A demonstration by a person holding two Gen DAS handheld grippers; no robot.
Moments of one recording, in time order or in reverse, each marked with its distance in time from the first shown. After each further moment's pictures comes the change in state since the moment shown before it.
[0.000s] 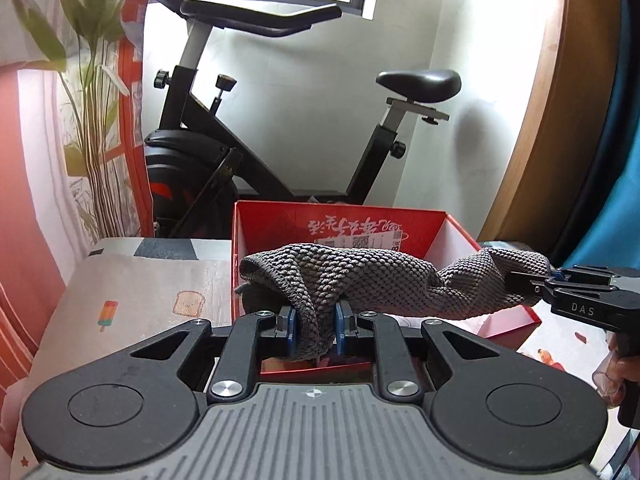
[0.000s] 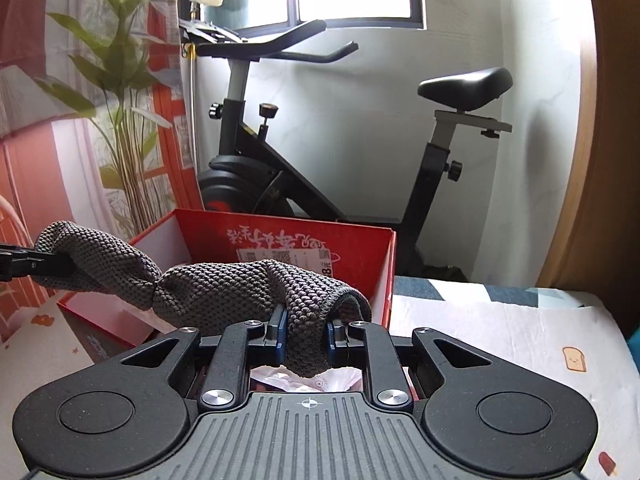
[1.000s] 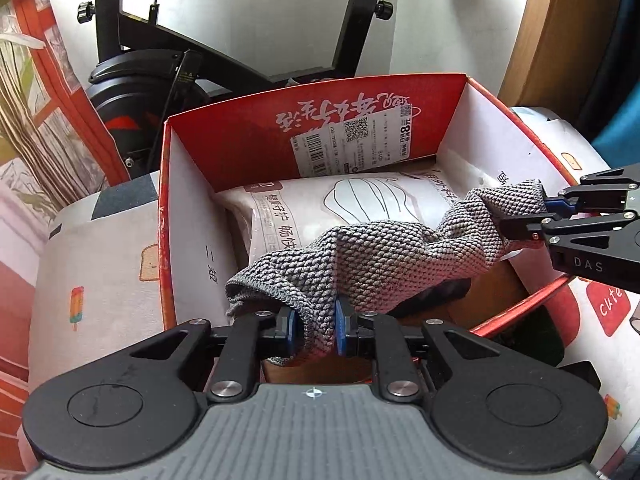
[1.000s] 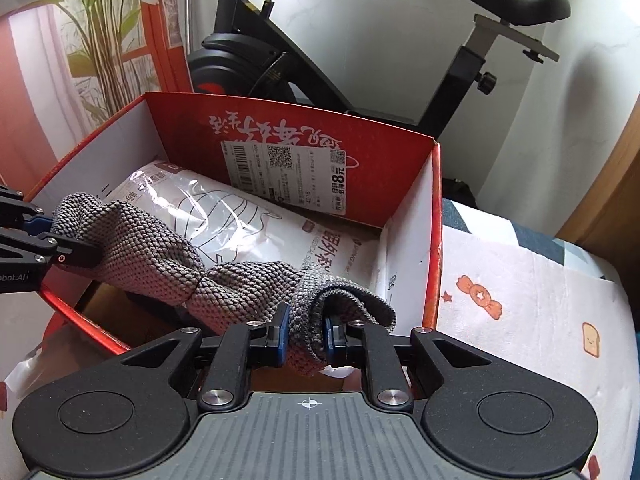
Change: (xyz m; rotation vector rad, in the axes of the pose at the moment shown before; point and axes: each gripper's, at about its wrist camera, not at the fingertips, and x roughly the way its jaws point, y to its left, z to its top) left arm 0.101 -0.014 0.010 0.187 0.389 0.020; right arm 0.090 0.018 0.008 -0.081 0.356 -0.034
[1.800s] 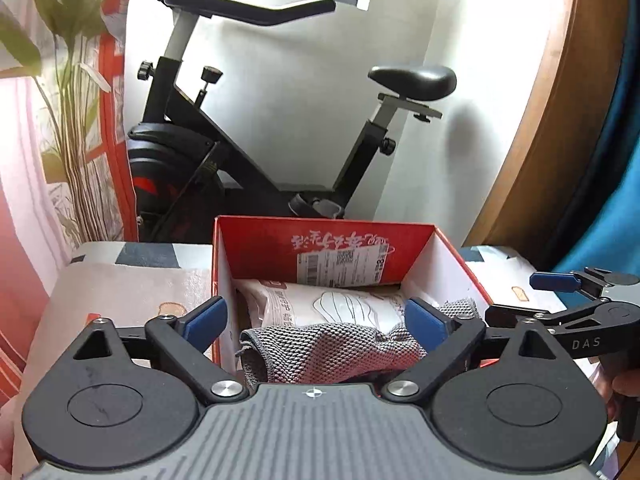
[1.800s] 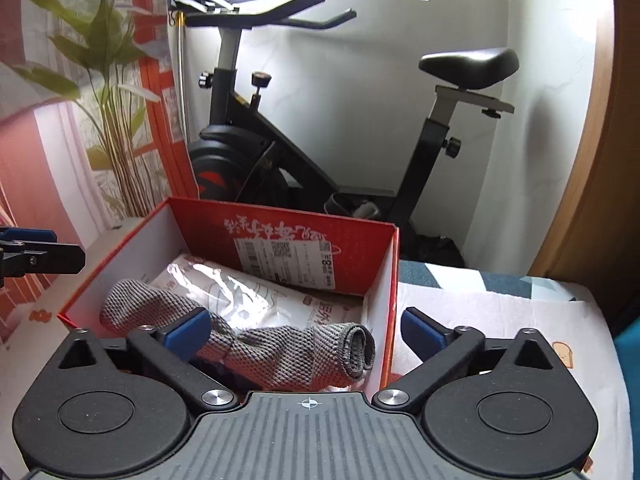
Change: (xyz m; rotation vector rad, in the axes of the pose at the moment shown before) left arm -0.108 0.020 -0.021 -0.212 -0.372 -0.073; right arm -0.099 -0.005 -0.001 0.095 -0.250 0.006
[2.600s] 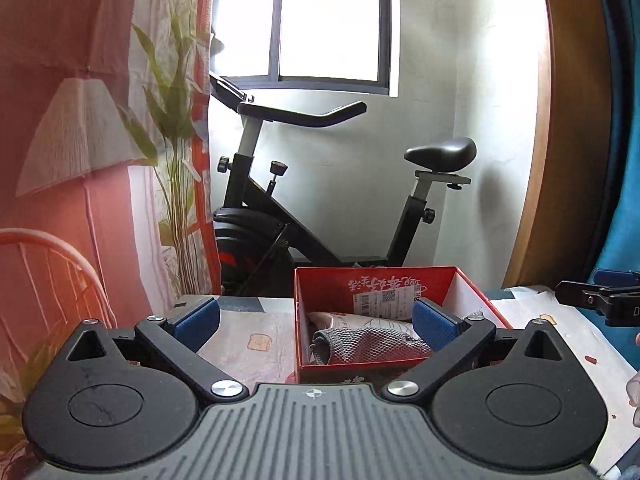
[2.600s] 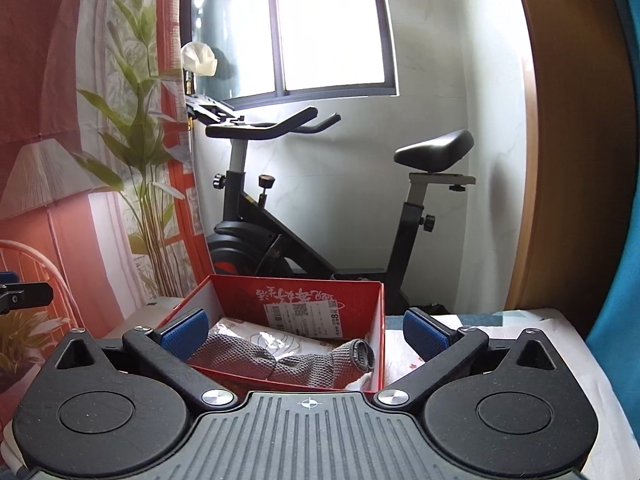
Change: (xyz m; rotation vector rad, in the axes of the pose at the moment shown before) left arm -0.142 -0.034 -0.054 0.063 -0.254 0.222; right arm -0.141 0.023 -0.055 0.067 -0.303 -0.009
